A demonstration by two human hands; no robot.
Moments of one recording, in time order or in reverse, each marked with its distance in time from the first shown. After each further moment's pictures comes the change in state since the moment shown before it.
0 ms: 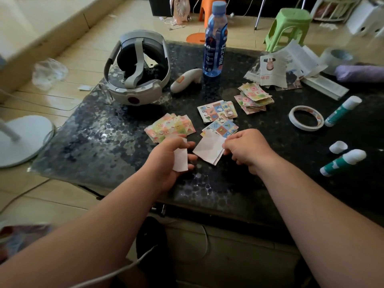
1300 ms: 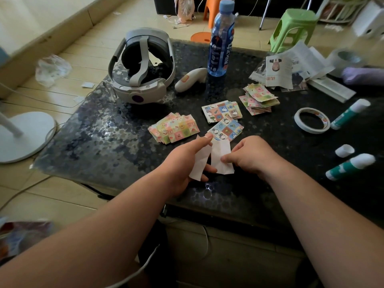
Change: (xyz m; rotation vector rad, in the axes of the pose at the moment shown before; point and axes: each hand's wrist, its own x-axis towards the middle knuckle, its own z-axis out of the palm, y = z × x) left_hand -0.004 -0.003 0.016 0.249 -0.155 -0.043; right_hand -0.010 -0.002 -0.004 -0.296 -0.111 -0.026
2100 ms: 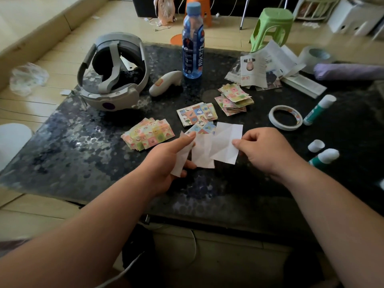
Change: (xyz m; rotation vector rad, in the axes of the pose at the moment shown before) left_hand 0.019 0.009 0.025 -0.001 0.074 -0.034; right_hand -0.017 0.043 -0.061 0.112 0.210 -0.165
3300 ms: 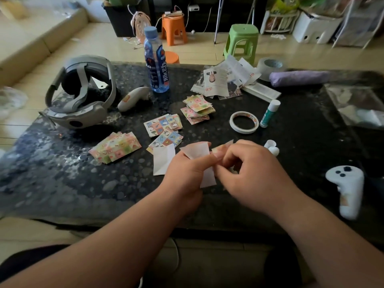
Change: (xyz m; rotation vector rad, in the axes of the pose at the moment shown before) left_hand -0.045 -0.017 0.129 -0.254 -0.198 0.120; right_hand -0.074 0.040 -0.056 -0.128 0.169 -0.425
